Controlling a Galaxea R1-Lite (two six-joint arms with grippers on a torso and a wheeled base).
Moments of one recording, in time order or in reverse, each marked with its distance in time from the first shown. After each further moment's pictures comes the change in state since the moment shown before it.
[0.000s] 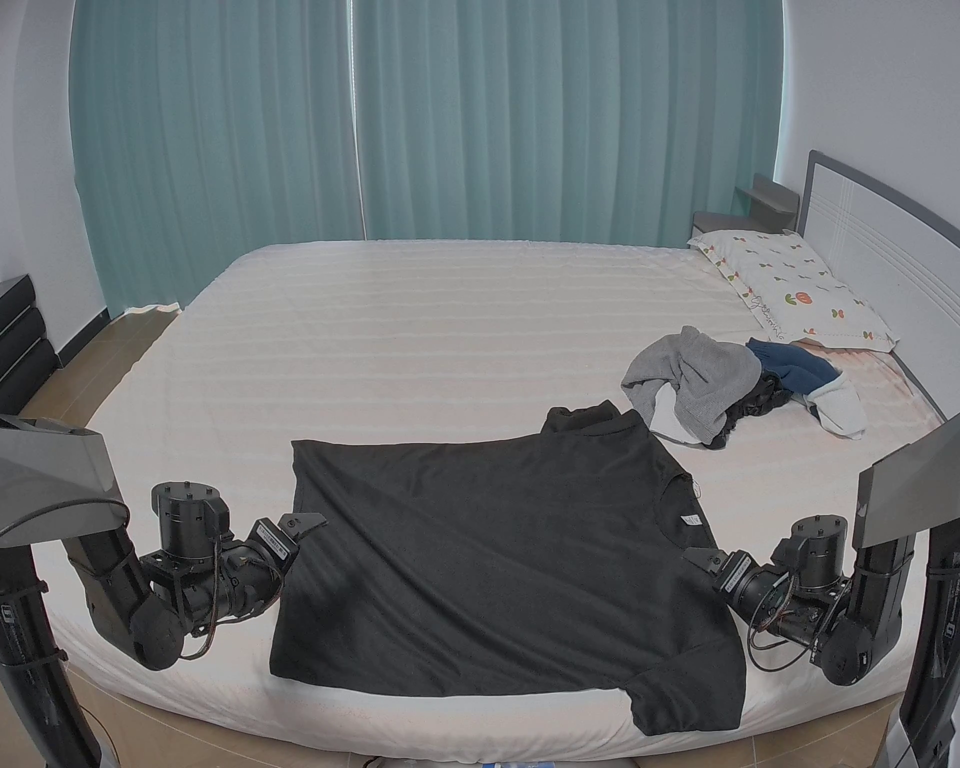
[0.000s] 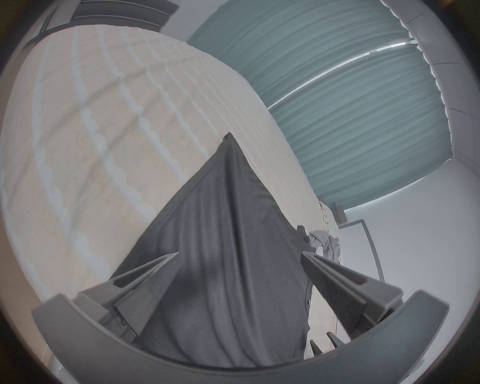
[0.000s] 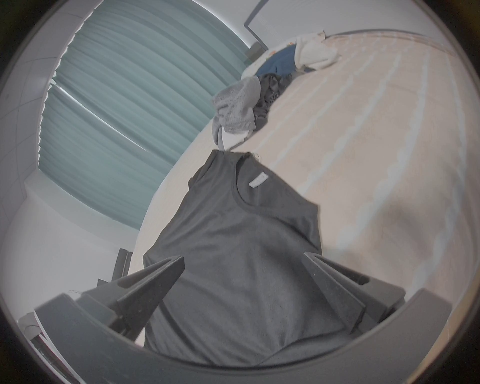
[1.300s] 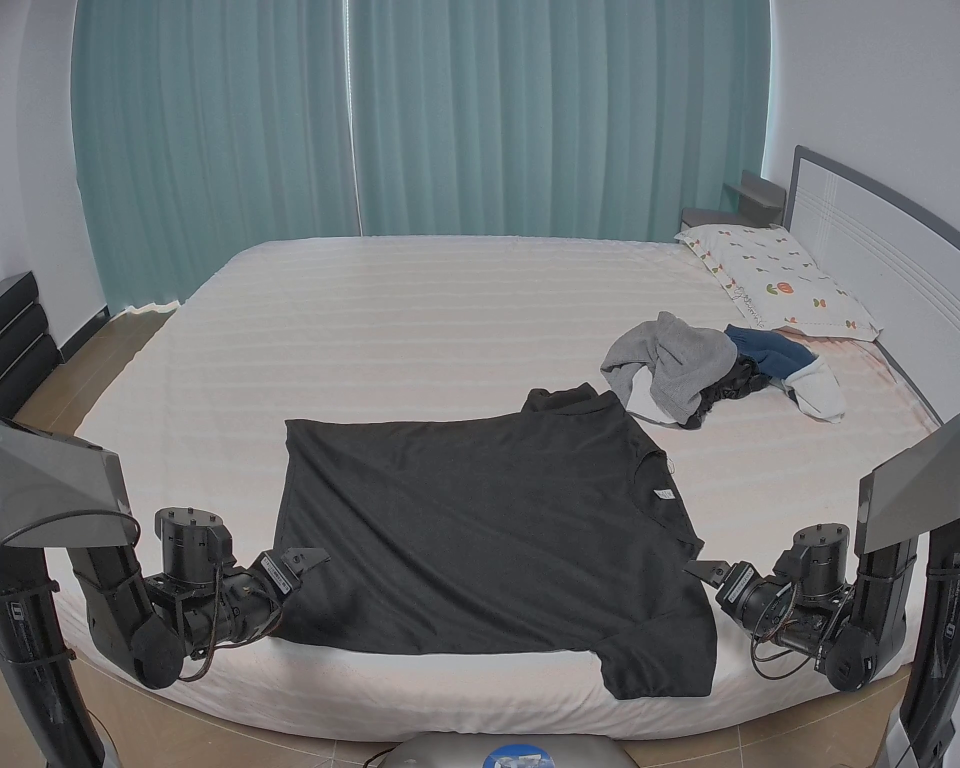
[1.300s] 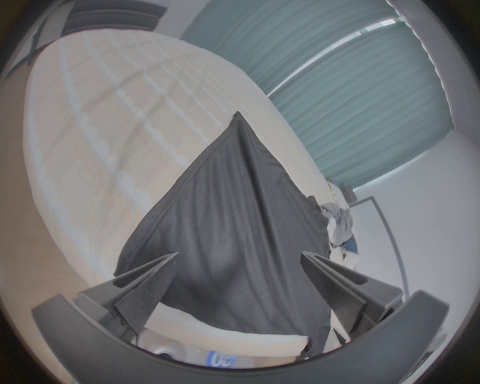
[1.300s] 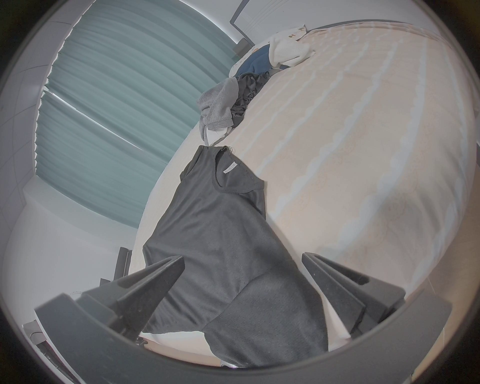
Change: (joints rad) left arm -0.007 0.042 0.087 -0.050 0.005 0.114; right arm 0.004 0.000 0.048 0.000 0.027 0.047
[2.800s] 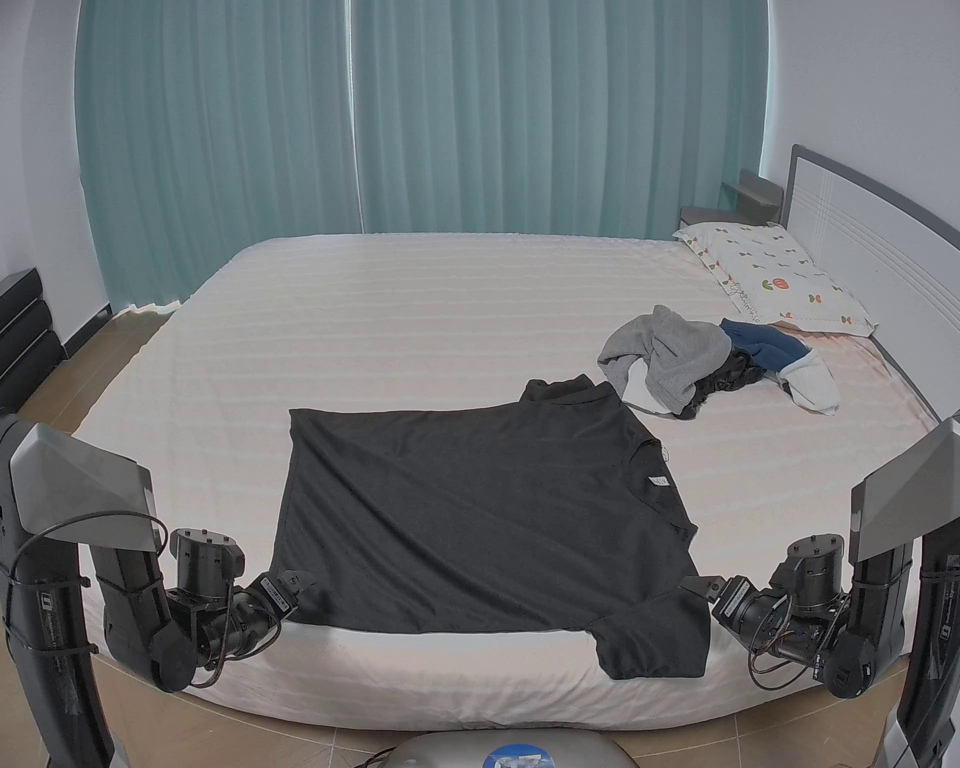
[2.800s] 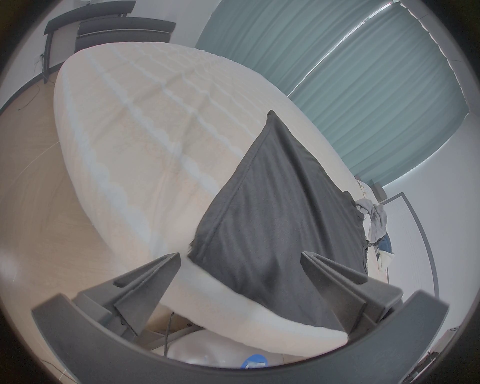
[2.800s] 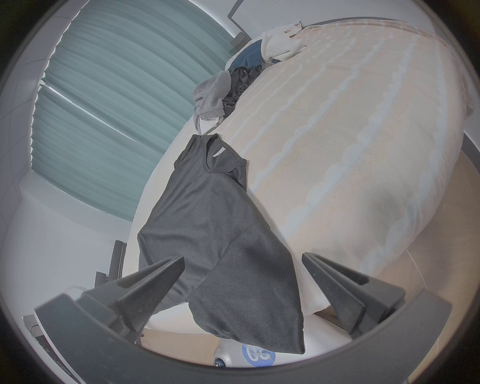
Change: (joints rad) left arm 0.019 0.121 0.001 -0.009 0.133 0.053; right arm 0.019 0.023 0.030 0.000 -0.005 -0.001
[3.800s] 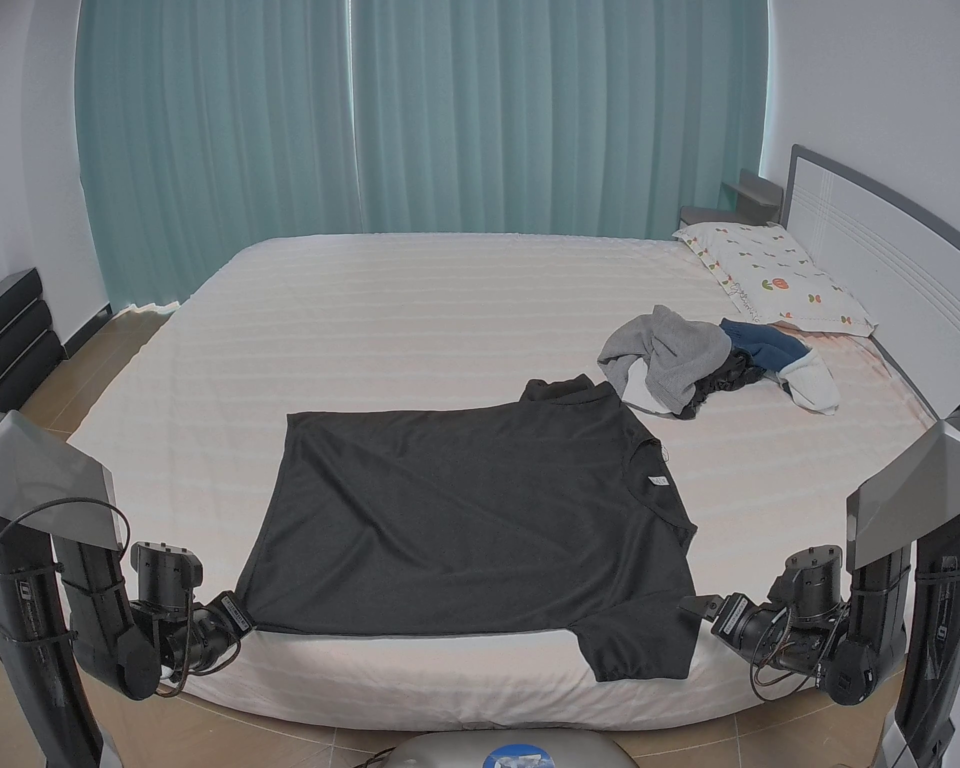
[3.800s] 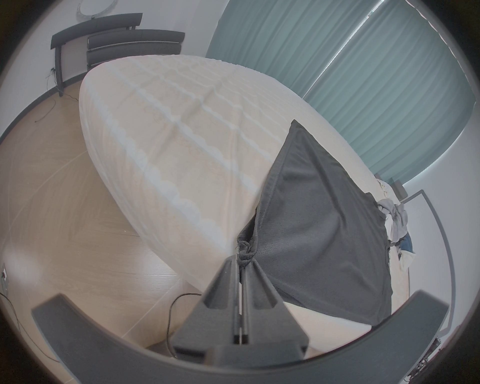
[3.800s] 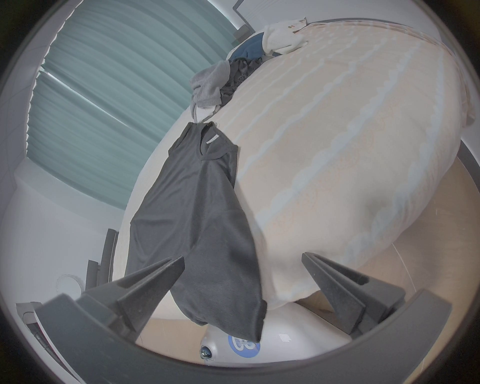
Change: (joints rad) left arm 0.120 -0.048 0.130 0.001 0.024 0.110; right arm 0.006 0.018 0.041 0.000 0.009 -0.047
